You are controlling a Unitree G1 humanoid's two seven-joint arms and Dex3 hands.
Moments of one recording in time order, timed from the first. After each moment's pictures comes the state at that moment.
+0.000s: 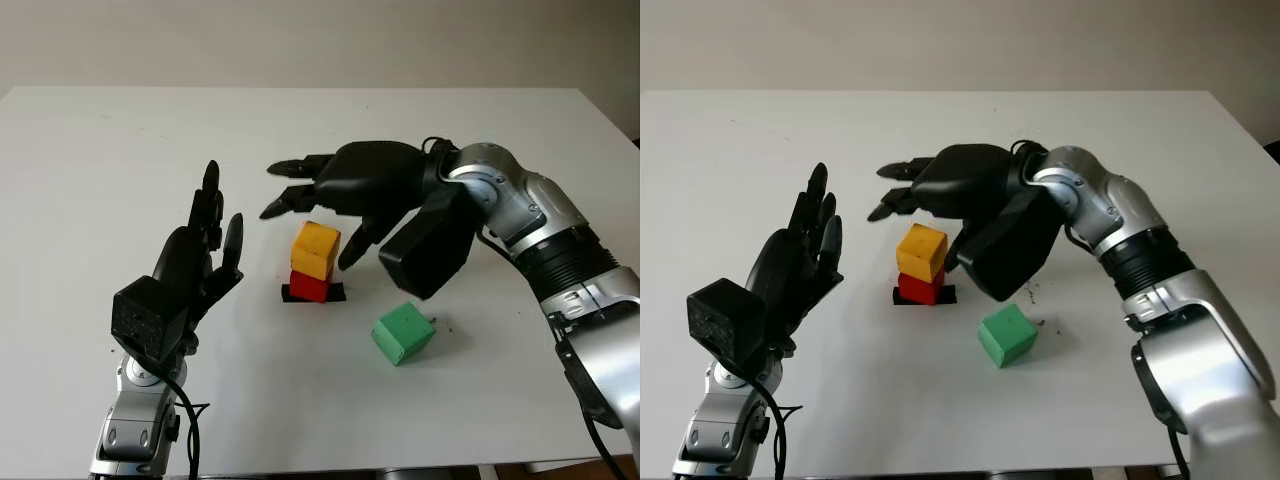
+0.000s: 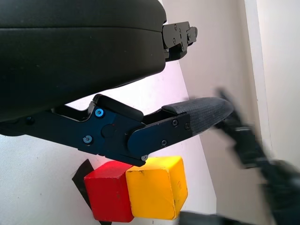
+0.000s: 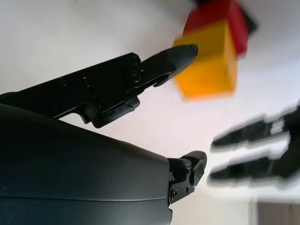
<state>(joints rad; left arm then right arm) -0.07 0.16 0.04 -0.13 0.03 0.03 -0.10 -0.99 -0.57 0.36 0.44 -0.53 -0.58 0.61</state>
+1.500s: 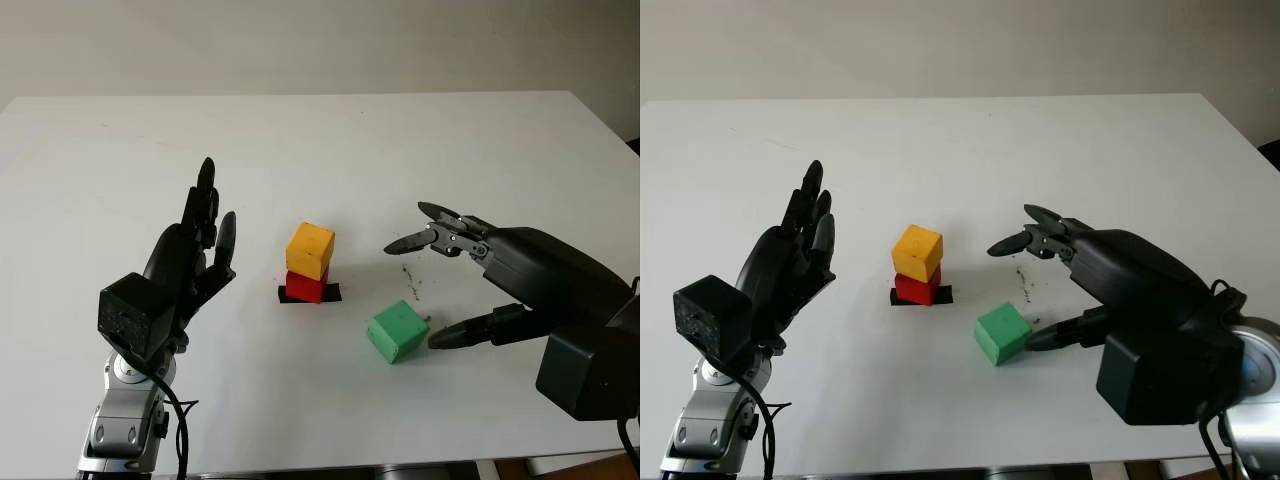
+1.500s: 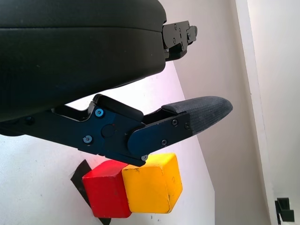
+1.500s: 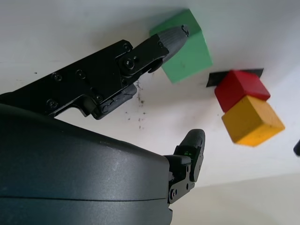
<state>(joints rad) -0.08 0.20 0.06 -0.12 0.00 0.03 -0.14 0.02 -0.73 -0.08 -0.46 -0.33 -0.05 0.61</state>
